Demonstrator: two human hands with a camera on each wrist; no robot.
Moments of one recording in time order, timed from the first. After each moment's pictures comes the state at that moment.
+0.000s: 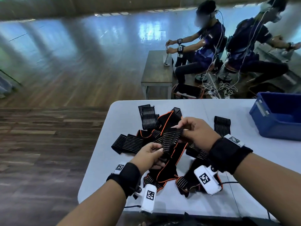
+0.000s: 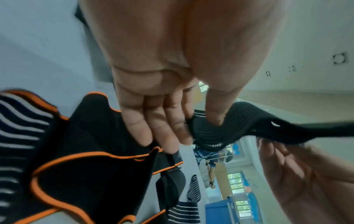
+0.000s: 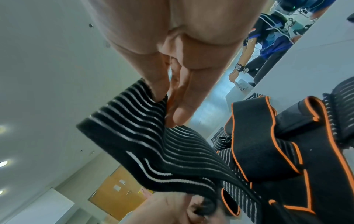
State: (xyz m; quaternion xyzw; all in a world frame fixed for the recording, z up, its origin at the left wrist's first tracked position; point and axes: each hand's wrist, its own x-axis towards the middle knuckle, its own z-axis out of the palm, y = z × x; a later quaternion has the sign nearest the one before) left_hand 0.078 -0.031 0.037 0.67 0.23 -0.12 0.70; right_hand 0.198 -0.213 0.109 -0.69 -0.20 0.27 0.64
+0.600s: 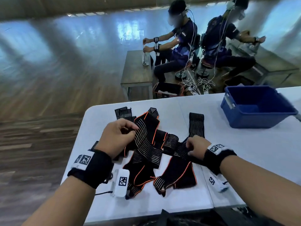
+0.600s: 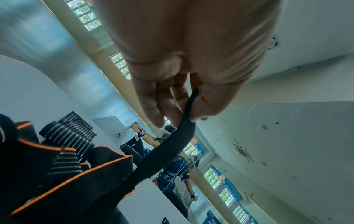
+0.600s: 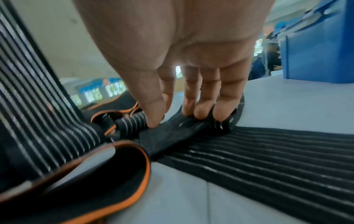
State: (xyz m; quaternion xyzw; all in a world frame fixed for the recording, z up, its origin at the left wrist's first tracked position) left_hand 0.113 -0.031 0.131 0.86 0.11 0.10 0.49; right_hand 0.250 -0.330 0.015 -0.95 -0.20 0.23 0.11
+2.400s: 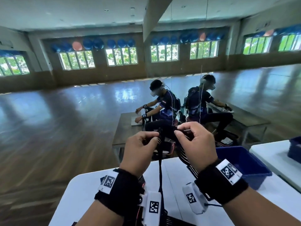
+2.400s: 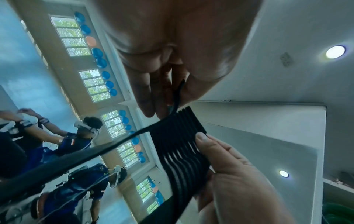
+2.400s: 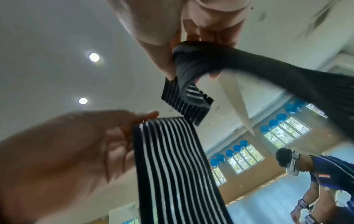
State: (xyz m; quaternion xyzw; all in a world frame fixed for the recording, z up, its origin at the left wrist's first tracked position) left_hand 0.227 -0.157 0.273 0.77 0.00 0.25 0.59; right_hand 0.272 -0.336 0.273 -0.76 -0.21 -0.36 0.50
